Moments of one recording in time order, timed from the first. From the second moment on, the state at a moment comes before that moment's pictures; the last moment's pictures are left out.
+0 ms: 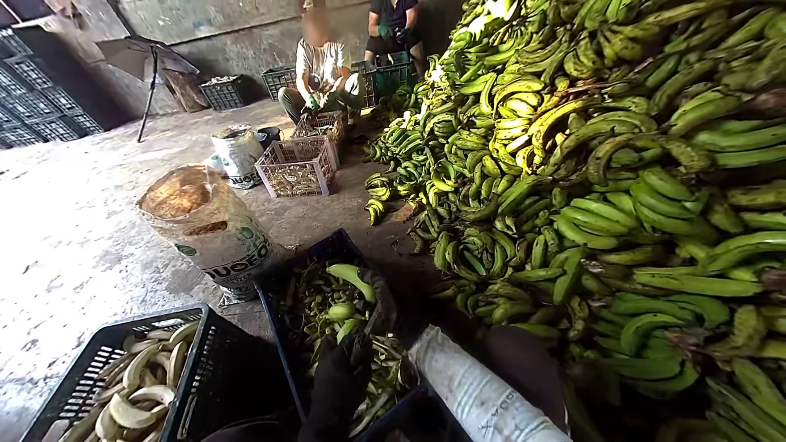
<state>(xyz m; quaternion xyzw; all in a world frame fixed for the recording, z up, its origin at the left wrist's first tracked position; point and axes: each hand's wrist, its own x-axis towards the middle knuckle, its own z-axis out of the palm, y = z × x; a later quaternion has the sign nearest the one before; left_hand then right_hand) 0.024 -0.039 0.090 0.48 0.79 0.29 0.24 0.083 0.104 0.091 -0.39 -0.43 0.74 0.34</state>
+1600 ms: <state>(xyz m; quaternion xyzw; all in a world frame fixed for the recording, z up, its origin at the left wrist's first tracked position) 0.056 -0.090 0.086 0.52 0.76 0.31 0.25 0.144 0.139 0.041 -0.37 -0.14 0.76 0.52</state>
